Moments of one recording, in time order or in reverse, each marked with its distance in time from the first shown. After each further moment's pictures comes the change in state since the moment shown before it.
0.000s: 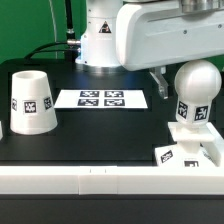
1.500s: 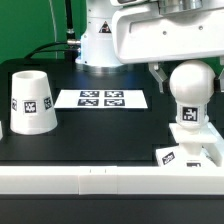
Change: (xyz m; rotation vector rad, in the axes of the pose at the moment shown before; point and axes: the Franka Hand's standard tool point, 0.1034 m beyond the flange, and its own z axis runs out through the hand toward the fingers) arm -0.002 0.004 0.001 0.077 0.055 0.935
